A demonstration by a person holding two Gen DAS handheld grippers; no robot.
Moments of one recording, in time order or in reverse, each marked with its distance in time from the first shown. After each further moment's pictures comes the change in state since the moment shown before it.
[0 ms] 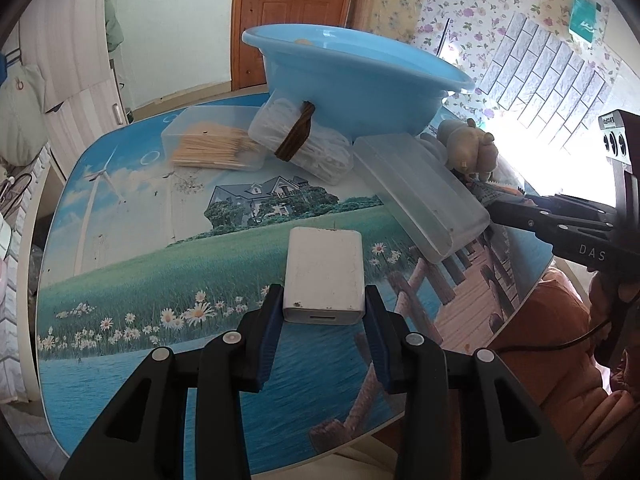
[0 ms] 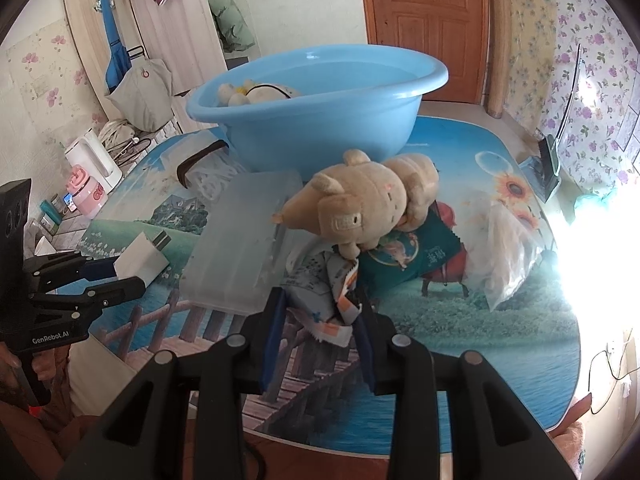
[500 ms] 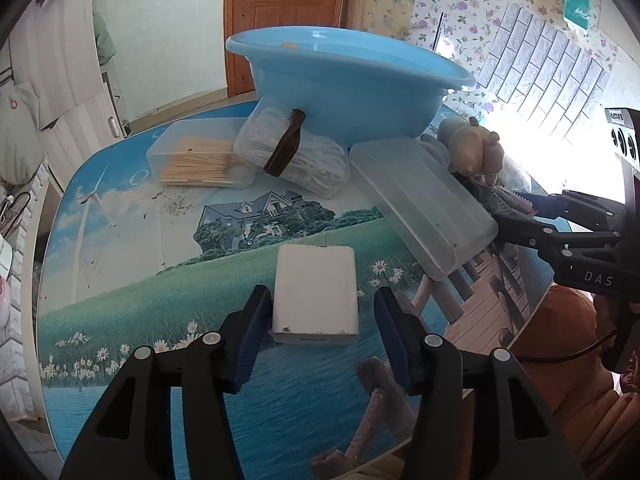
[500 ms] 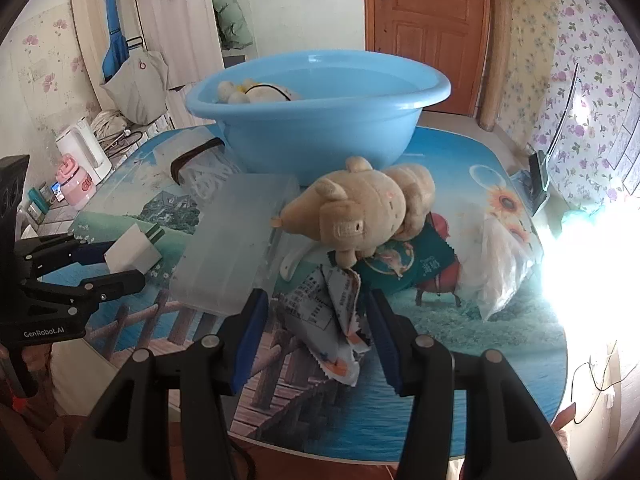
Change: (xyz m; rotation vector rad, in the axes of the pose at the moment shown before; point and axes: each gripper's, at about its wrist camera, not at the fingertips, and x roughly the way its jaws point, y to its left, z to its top) left arm 0.014 -0.008 0.011 0.056 -0.006 0.020; right arm 0.004 0.010 0.003 -0.053 -0.005 -0.065
